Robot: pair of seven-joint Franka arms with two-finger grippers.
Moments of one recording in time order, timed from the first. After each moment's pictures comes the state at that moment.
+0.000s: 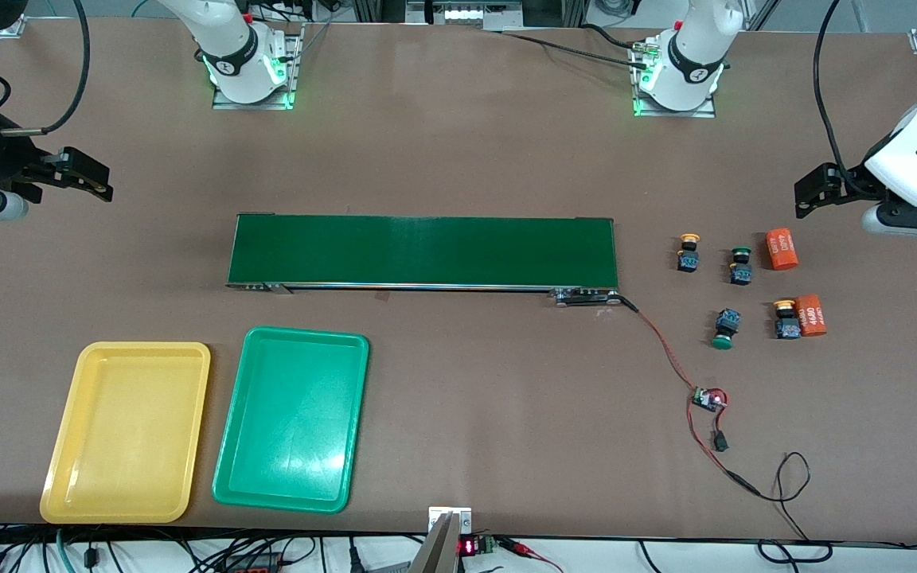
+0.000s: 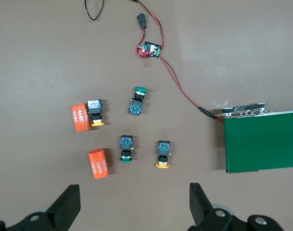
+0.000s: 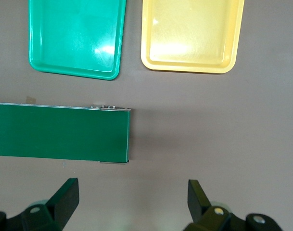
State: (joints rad) left arm -0.04 0.01 0.00 -1.65 0.06 1.64 0.04; right arm 0.09 0.04 -0.03 -1.57 -0.02 1.54 0.01
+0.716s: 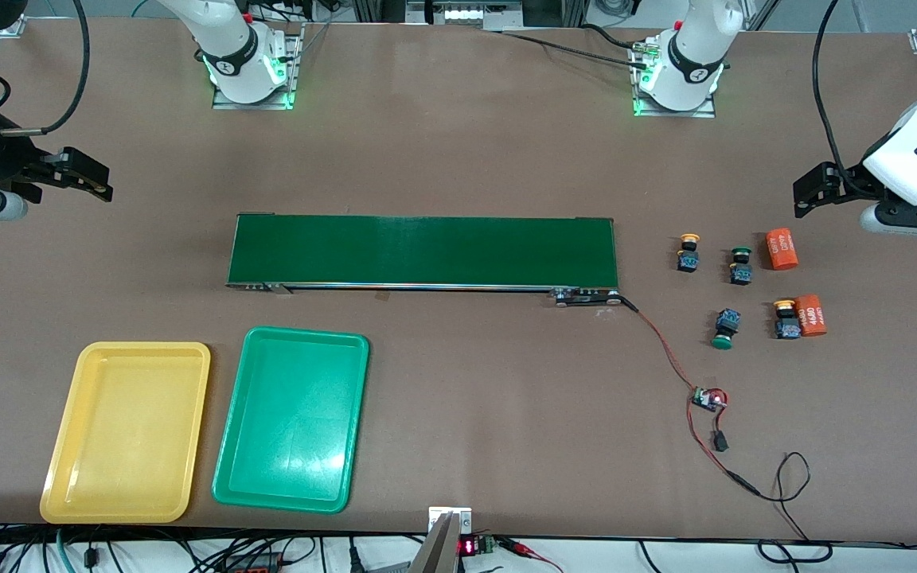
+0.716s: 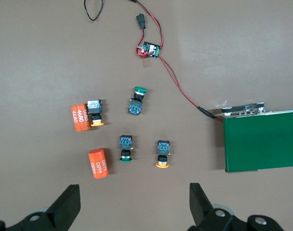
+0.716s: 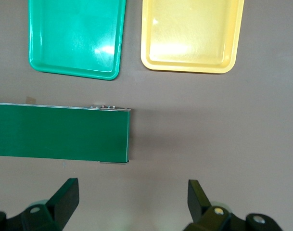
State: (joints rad) left arm -0.04 0.01 -0.01 -1.65 0.06 1.63 0.04; right arm 0.08 0.04 -0.03 -1.57 -0.02 1.55 0.01
